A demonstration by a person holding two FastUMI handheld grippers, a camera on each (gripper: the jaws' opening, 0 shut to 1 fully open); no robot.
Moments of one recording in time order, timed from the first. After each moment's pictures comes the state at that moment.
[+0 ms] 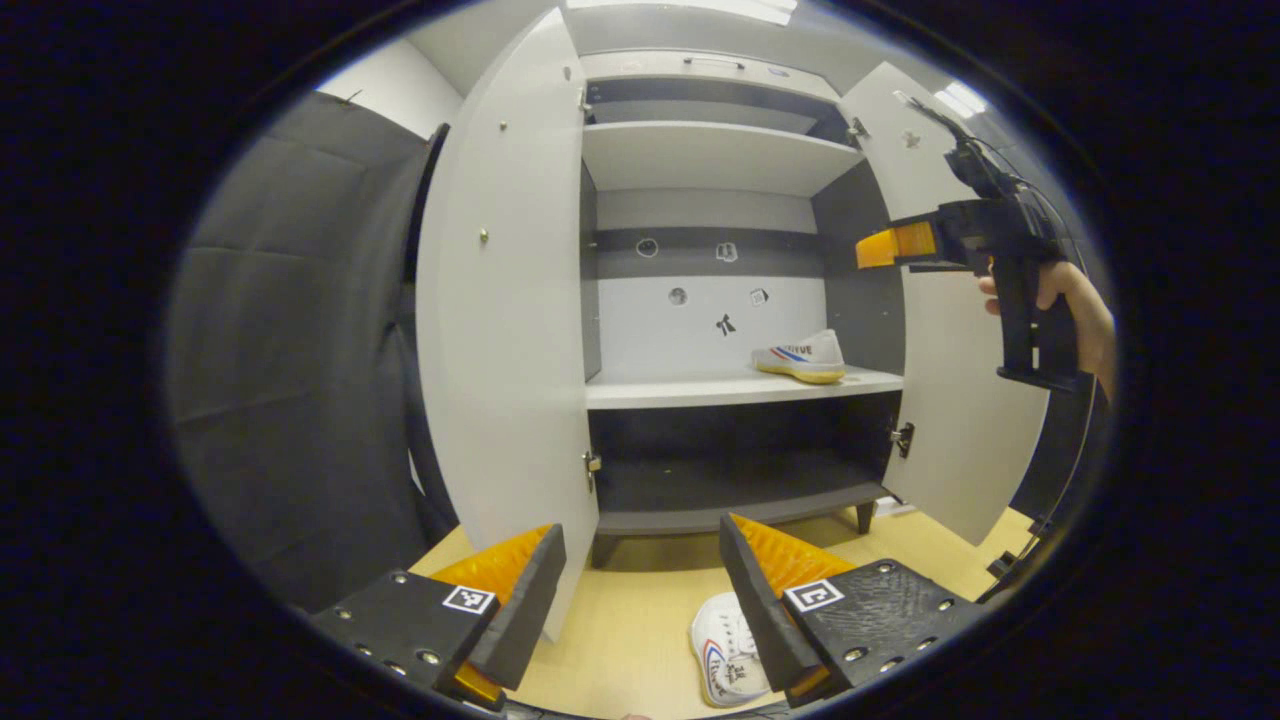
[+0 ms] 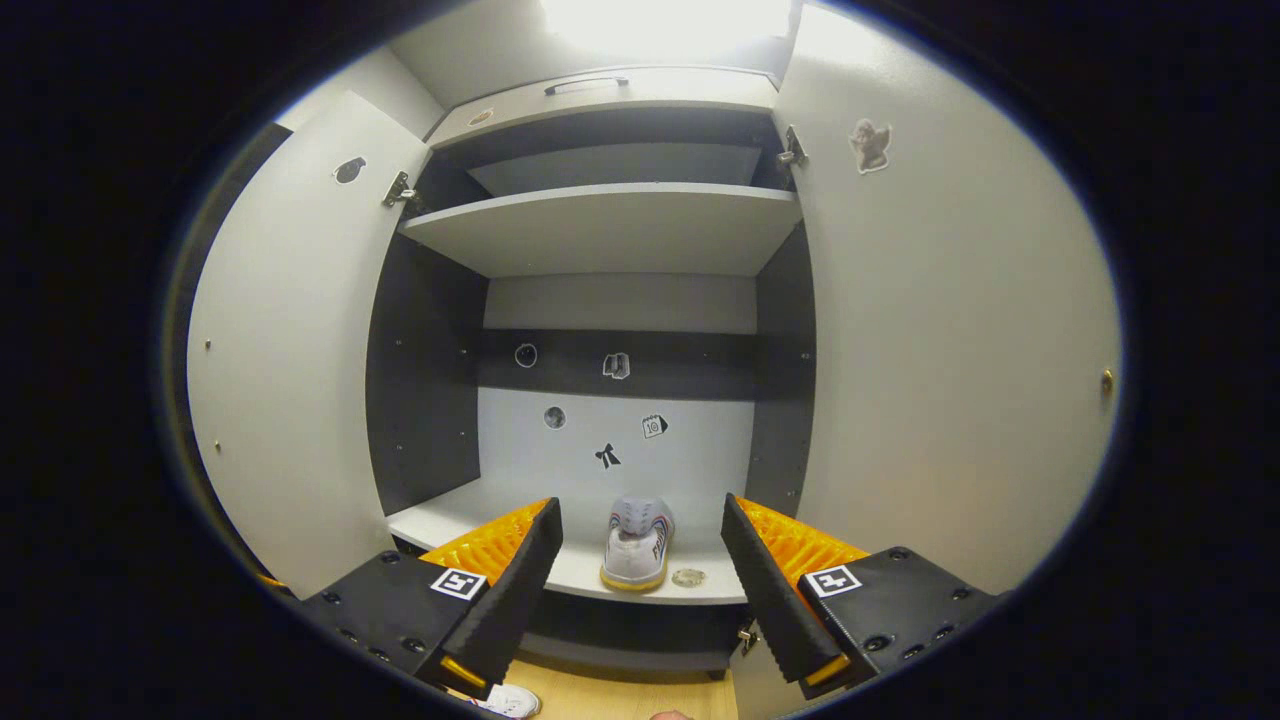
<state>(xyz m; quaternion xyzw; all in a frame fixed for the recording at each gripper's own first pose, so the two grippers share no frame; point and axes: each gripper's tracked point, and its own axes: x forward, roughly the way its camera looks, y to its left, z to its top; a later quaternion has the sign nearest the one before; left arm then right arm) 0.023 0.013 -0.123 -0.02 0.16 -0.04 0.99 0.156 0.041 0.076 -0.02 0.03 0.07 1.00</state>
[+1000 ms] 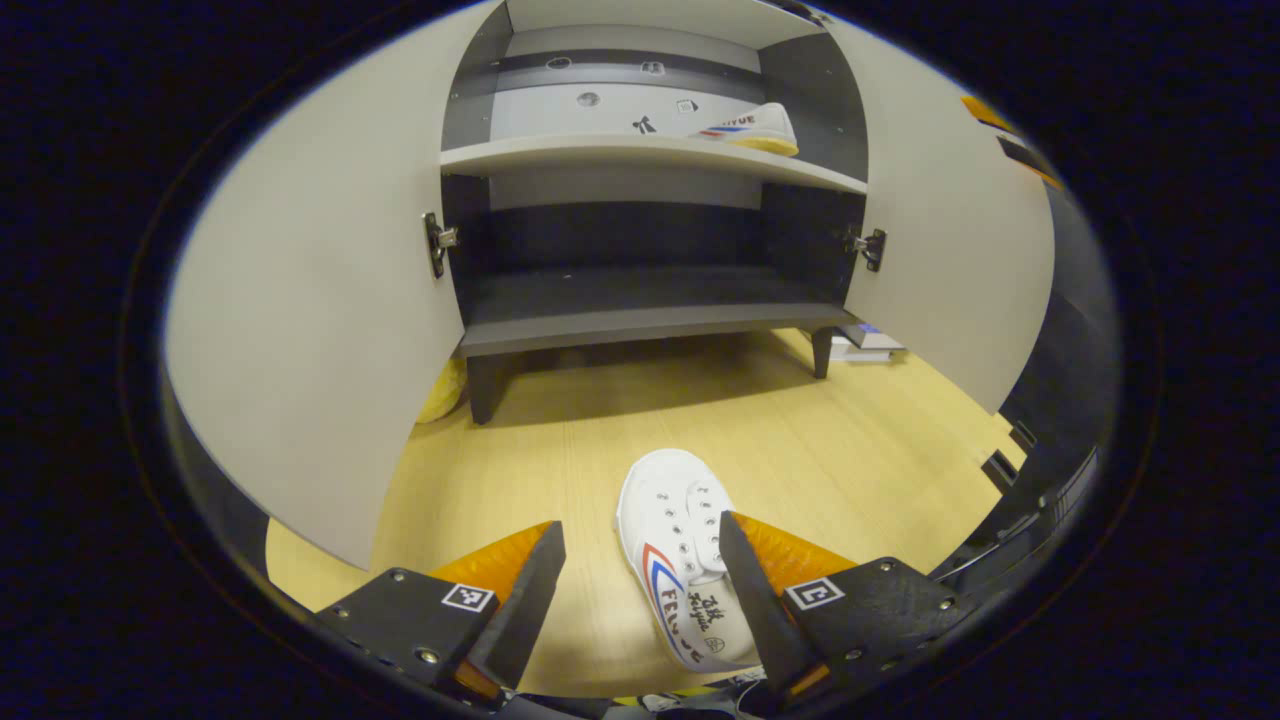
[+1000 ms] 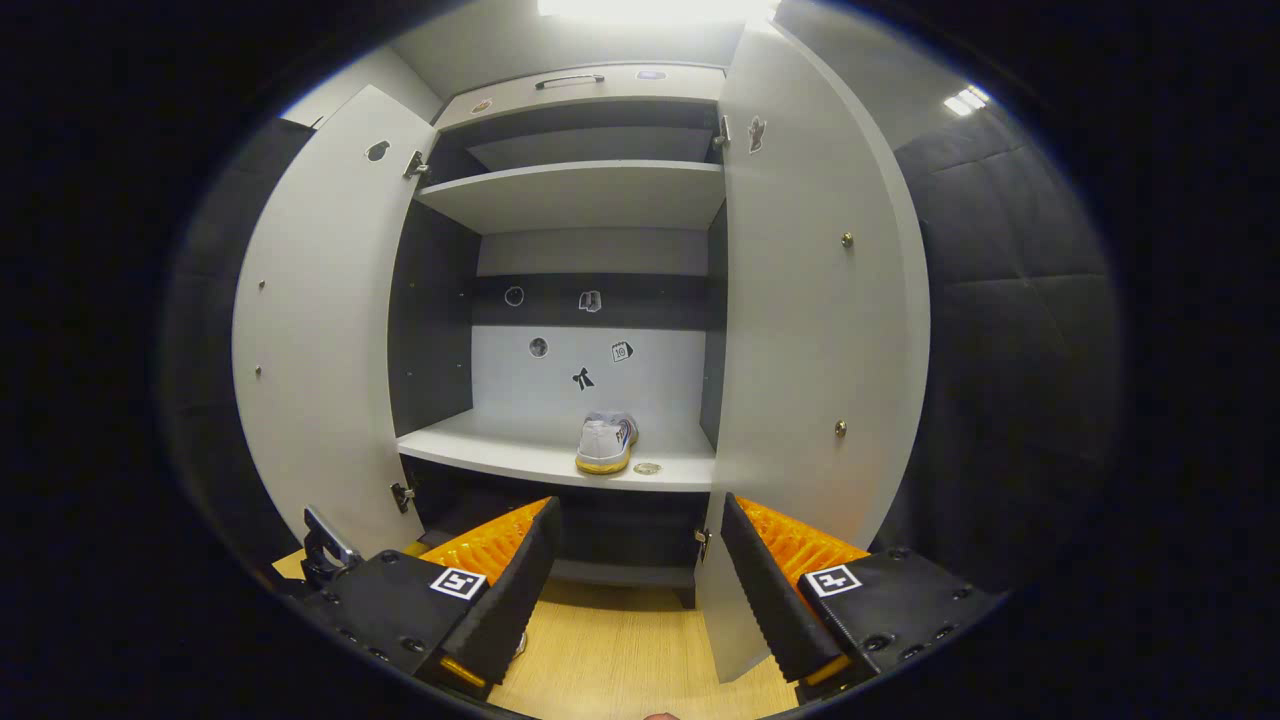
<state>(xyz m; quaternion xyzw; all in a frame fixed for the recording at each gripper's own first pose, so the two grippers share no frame) 0.010 -0.058 -0.324 -0.02 0.38 -0.17 0.91 0.044 -0.002 0.016 -0.02 0.09 0.04 0.99</state>
